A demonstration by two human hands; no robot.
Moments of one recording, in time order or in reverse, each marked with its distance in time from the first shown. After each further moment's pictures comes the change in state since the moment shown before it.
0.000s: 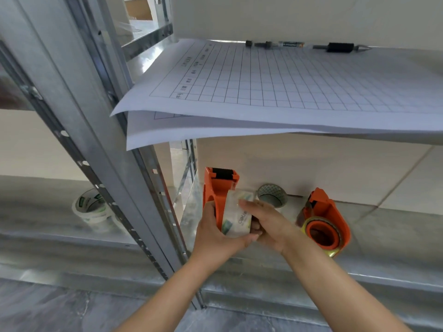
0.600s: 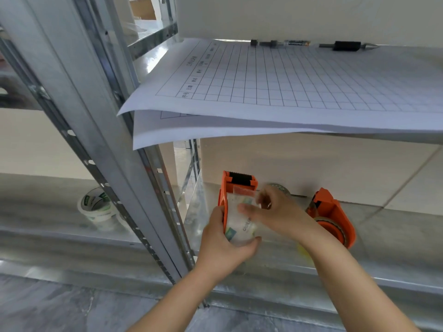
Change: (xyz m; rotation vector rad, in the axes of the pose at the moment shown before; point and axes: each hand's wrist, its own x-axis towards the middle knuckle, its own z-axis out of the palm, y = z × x) left_hand -0.014 0.007 0.002 0.004 0.001 0.018; right_hand -0.014 -0.027 -0.002 -0.982 0.237 -0.235
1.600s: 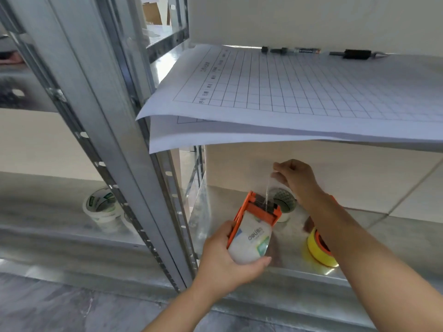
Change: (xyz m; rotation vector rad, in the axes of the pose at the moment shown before) left_hand -0.018 0.010 -0.015 -0.047 -0.087 -0.031; right_hand 0.094 0.044 -0.033 0.659 0.362 0.076
